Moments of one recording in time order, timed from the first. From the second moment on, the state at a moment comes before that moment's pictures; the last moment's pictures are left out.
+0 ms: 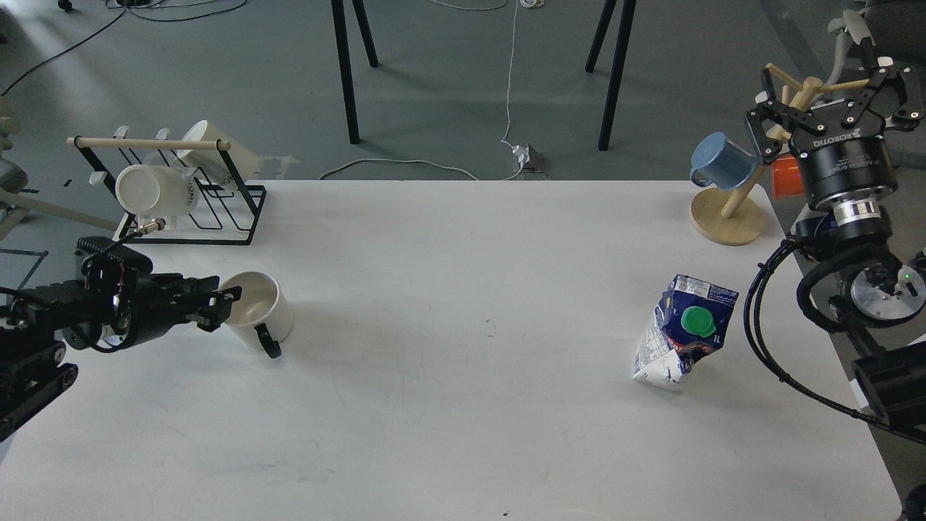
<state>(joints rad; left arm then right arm) -0.60 0.68 -0.40 -0.76 1.93 -0.03 -0.47 0.48 -0.40 1.17 1.01 0.27 0.49 0.23</state>
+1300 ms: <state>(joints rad) -0.90 0.11 -0.26 -0.81 2.10 -0.40 -0.29 0.45 -0.45 1.19 1.01 0.26 0.49 0.24</state>
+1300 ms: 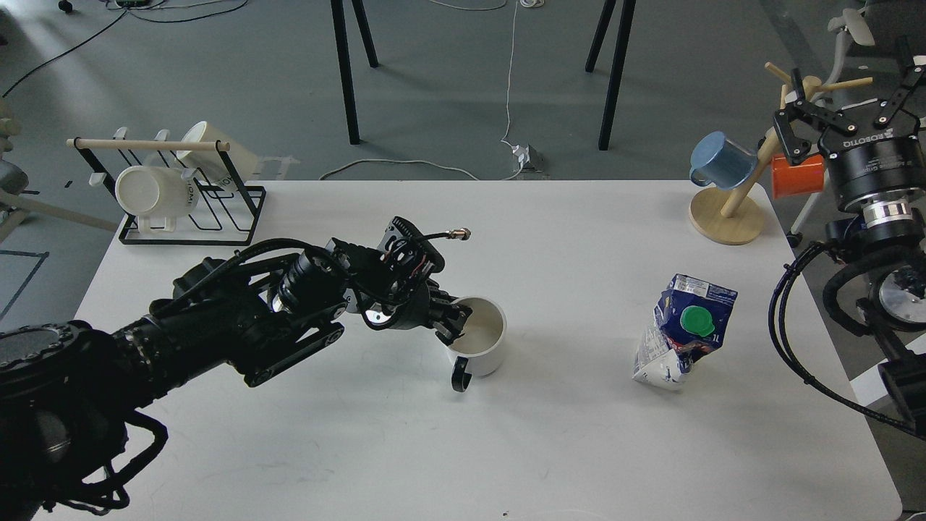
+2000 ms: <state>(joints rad) -0.89 0.37 -0.77 -0.81 0.67 -0.40 -0.29 -0.10 -0.48 1.35 1.31 0.27 0.49 0.24</state>
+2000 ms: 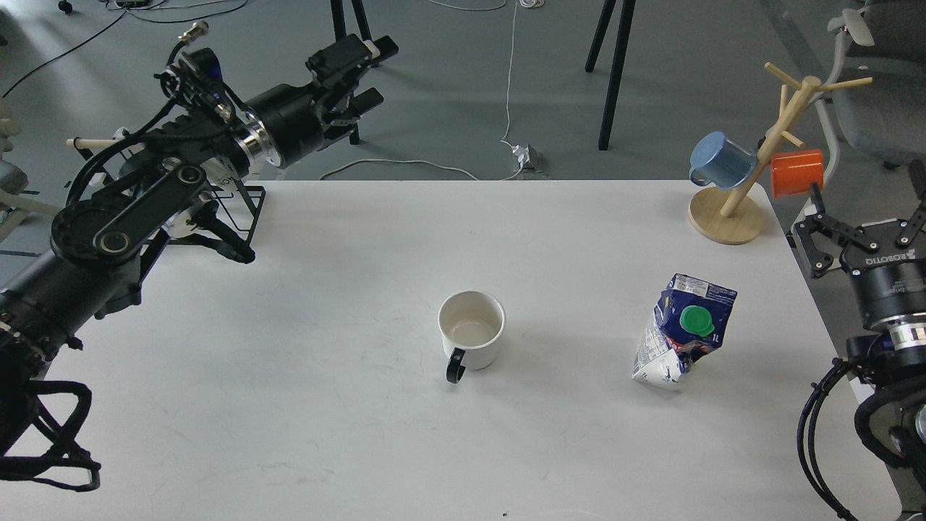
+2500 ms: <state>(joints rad) -0.88 0.40 -0.81 -0.57 -0.09 -0.41 -0.29 -0.42 -0.31 1.24 1.33 0.20 0.49 0.24</state>
